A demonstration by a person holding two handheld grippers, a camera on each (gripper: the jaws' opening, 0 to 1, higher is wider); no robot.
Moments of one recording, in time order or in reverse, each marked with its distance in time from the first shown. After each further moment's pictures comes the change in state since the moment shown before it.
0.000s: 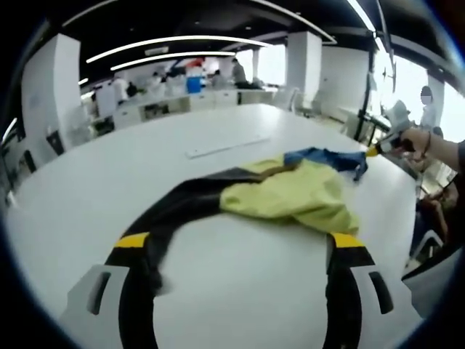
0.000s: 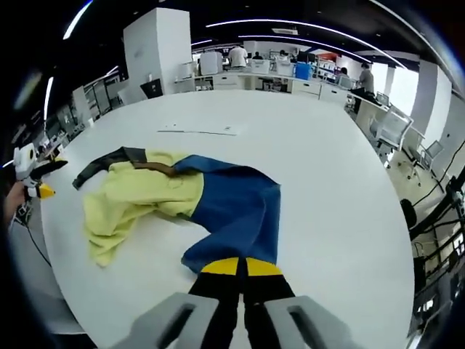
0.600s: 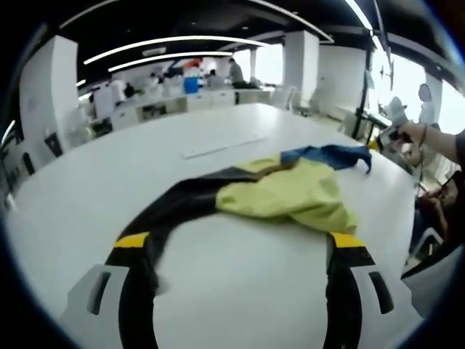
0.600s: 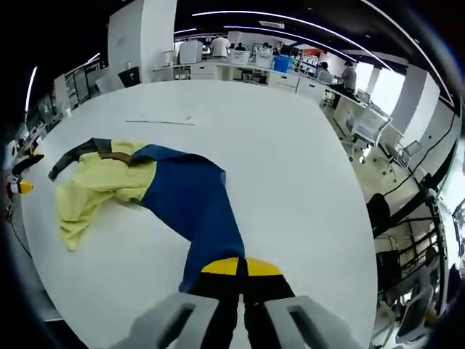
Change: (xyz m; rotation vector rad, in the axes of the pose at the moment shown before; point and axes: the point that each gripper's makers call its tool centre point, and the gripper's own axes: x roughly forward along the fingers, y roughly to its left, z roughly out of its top) left arm 0.002 -0.006 -0.002 0.010 0.000 -0.011; right arm -0.016 -0.076 -0.018 -0.045 0.098 -0.193
